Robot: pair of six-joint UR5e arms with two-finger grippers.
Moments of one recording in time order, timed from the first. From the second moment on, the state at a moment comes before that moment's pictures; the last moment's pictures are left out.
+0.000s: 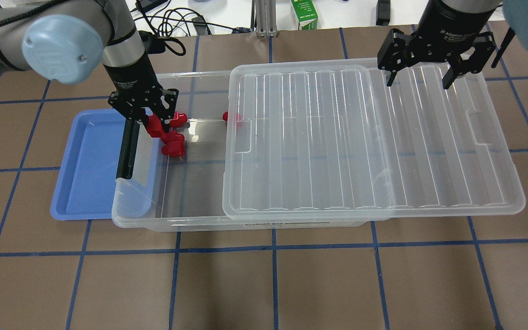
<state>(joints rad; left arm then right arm) -1.60 -1.85 -1.58 -1.49 1.55 -0.02 1.54 -1.54 1.48 -1.54 -1.61 0.09</state>
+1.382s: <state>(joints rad) -1.62 -1.98 -1.75 -1.20 1.53 -0.03 1.00 -1.54 1.49 -1.53 -1.62 -0.61</state>
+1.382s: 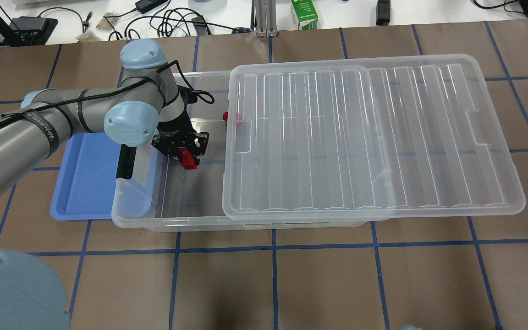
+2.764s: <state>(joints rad) -1.61 -1.98 -1.70 -1.20 1.54 -0.03 0.93 -1.41 1.74 -1.83 -1.58 -0.66</state>
